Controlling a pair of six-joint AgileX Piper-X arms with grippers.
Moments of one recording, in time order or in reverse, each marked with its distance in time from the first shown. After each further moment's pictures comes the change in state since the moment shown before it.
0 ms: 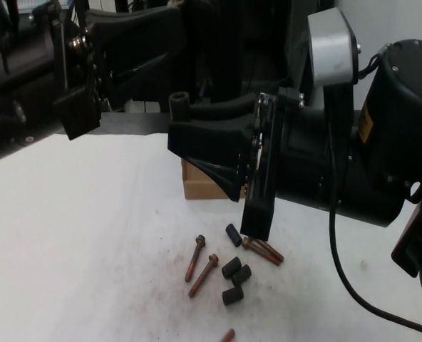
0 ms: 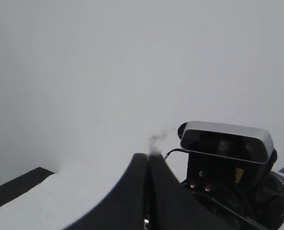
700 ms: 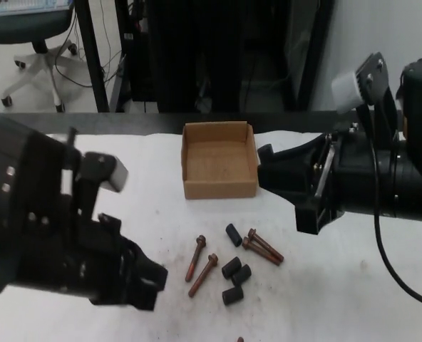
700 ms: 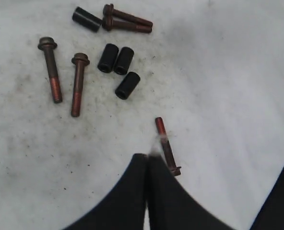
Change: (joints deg) left arm -5.3 3.9 0.1 67.0 -21.5 28.3; right arm -14.1 -7.1 -0.1 36.9 4.8 -13.5
